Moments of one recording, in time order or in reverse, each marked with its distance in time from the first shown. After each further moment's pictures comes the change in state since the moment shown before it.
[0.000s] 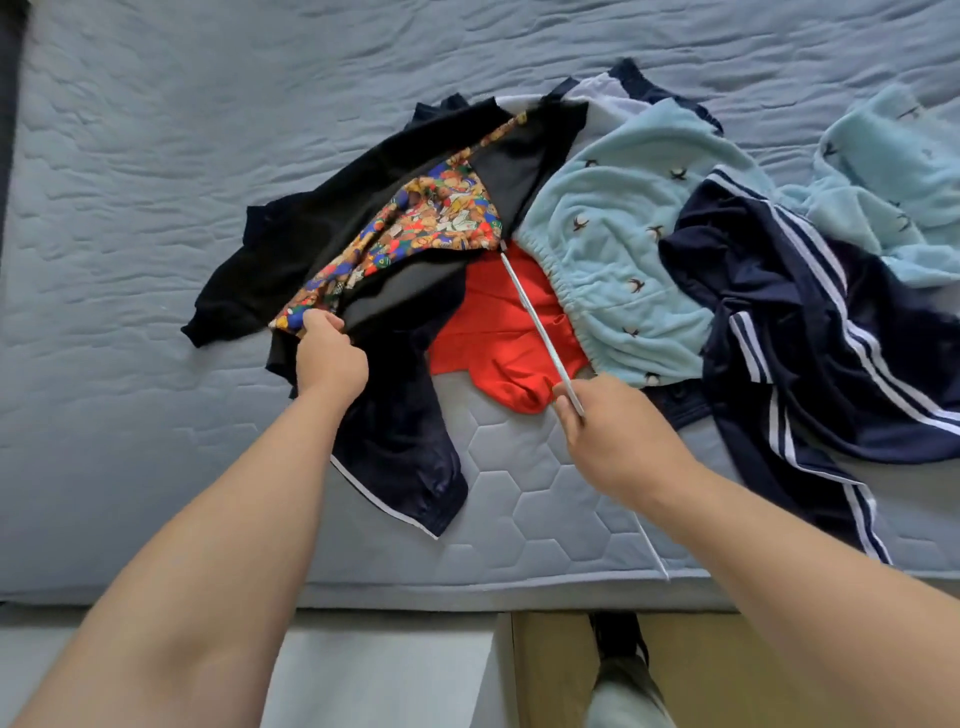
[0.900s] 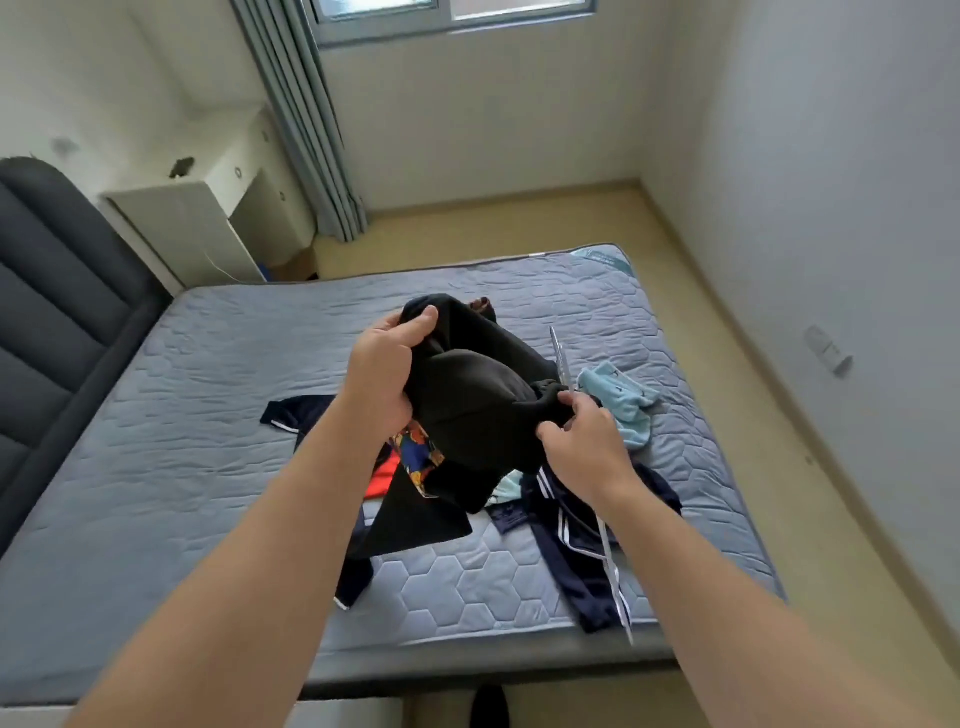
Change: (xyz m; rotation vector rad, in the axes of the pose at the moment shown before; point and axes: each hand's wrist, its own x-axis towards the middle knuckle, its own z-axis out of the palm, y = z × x) left_hand -0.499 0.261 -0.275 -1.255 -0.499 0.328; right_hand -0.362 -0.008 -0.264 0.387 0.492 0.035
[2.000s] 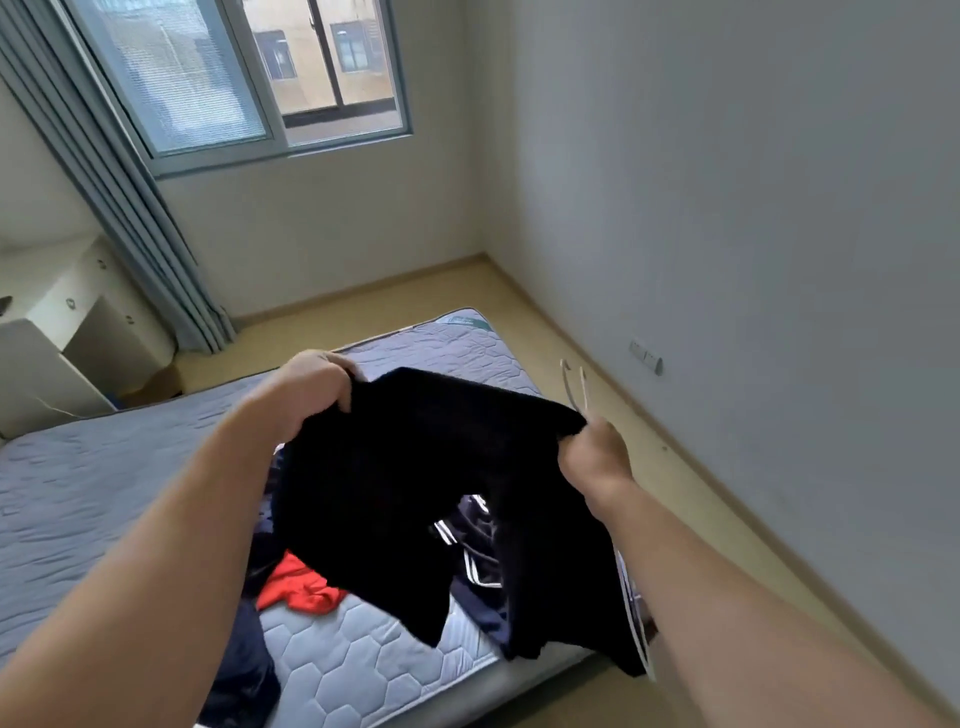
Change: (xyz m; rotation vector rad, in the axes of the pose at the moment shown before) left_hand -0.053 0.027 0.101 0.944 -0.280 0.113; right_hand -0.086 0.077 -0.156 0.072 0.461 0.206
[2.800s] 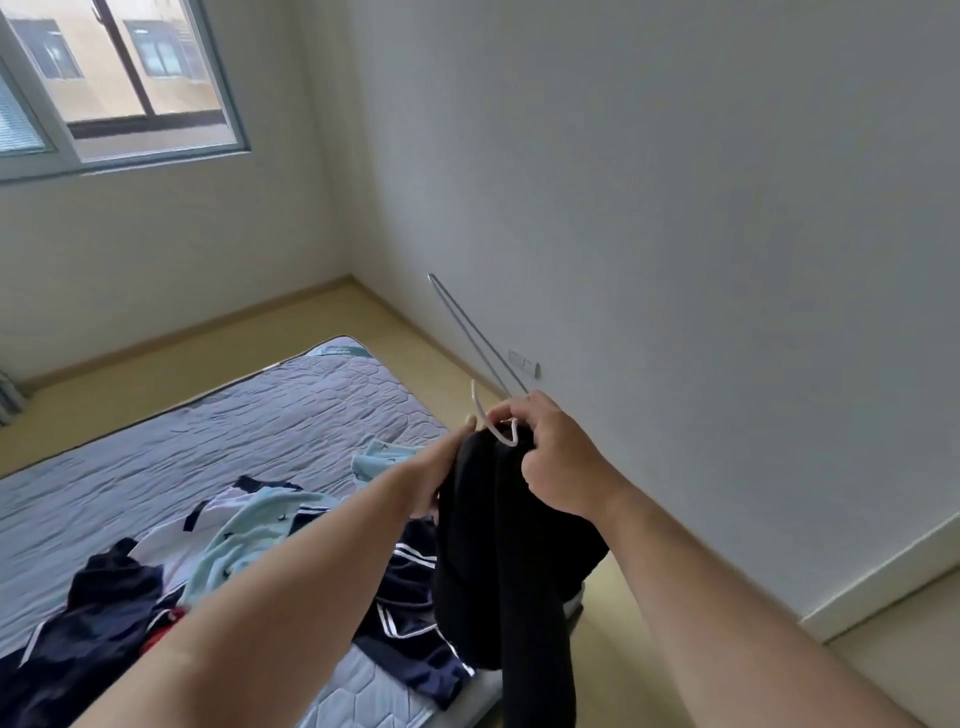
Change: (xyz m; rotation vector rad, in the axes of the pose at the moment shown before) left_hand 0.052 0.032 0.234 -0.284 -0.772 -0.277; right_hand -0.017 -0.022 -0.075 0.007 -0.089 -0.369
